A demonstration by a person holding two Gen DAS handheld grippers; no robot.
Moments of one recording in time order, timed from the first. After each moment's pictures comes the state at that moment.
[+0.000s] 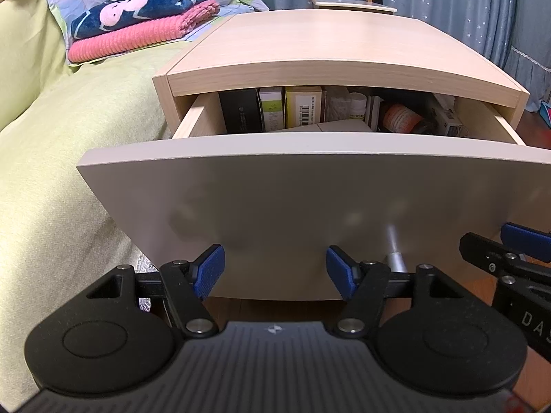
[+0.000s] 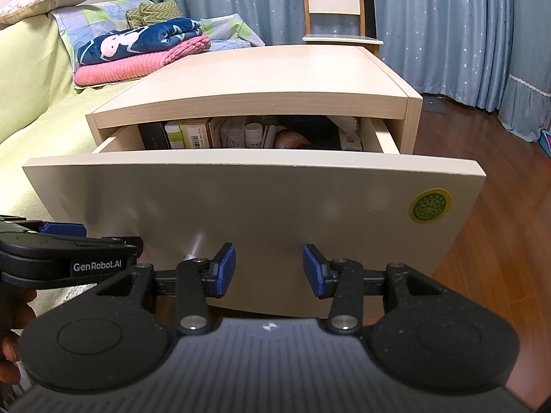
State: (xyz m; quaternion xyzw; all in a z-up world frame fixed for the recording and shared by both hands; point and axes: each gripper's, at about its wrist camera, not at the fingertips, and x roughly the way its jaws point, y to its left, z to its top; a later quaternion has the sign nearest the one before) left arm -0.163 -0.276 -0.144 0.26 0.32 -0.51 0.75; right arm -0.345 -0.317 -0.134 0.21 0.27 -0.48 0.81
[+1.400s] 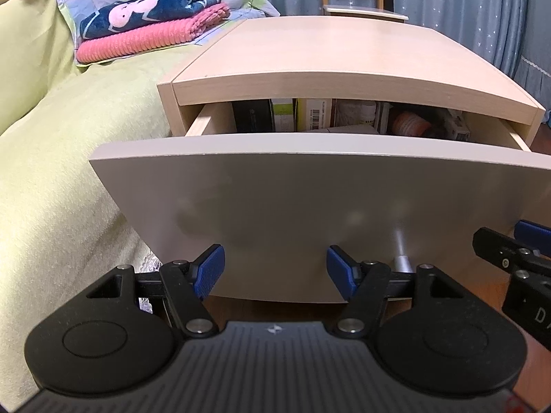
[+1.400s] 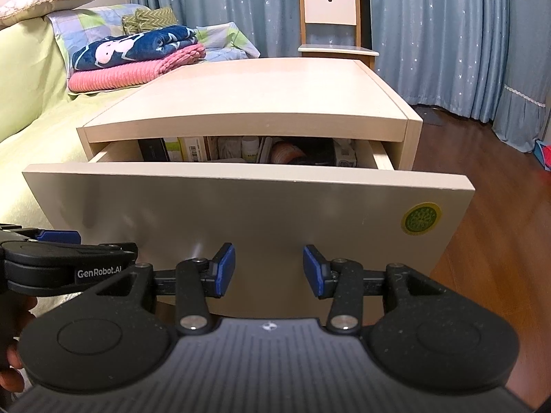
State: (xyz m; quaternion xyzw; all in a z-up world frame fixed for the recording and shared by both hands) left arm -0.159 -0.278 -0.145 0.25 0.31 -0.50 0.76; right arm -0.338 -0.328 -0.127 0.20 0.27 -0.49 0.81
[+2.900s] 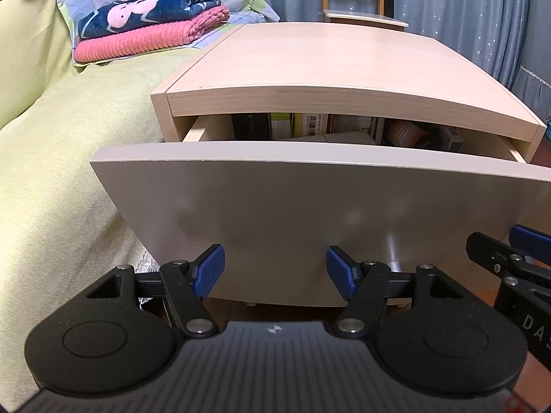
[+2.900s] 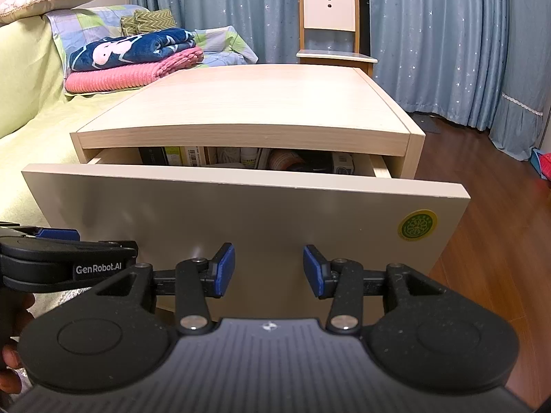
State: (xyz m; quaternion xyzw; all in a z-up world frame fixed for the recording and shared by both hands) left arm -0.156 -0.288 -0.141 0.24 0.32 -0.51 0.76; right arm -0.331 -0.338 -0.124 0.18 0.27 -0.50 0.80
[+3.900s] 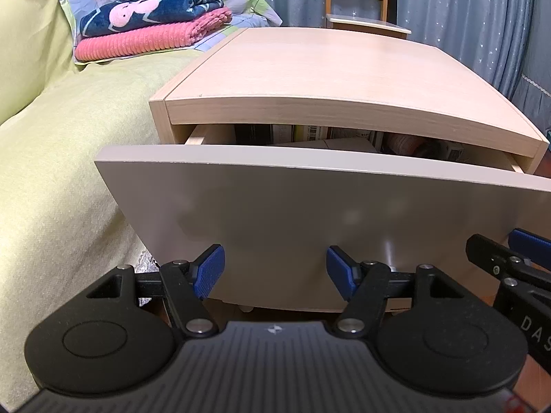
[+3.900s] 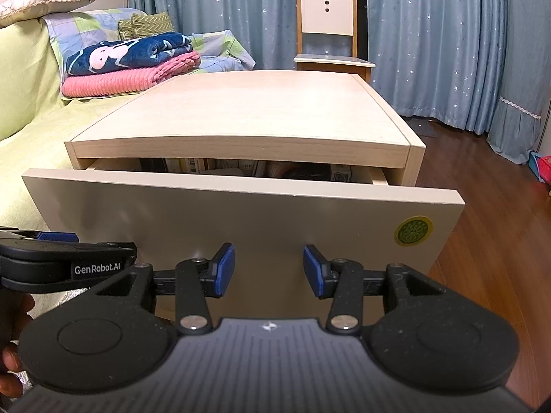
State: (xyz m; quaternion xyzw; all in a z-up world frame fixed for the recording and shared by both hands) left arm -0.152 -0.293 -0.139 0.22 0.32 -0.51 0.77; right arm -0.329 -0.347 -0.121 0.18 0.26 -0.50 0.80
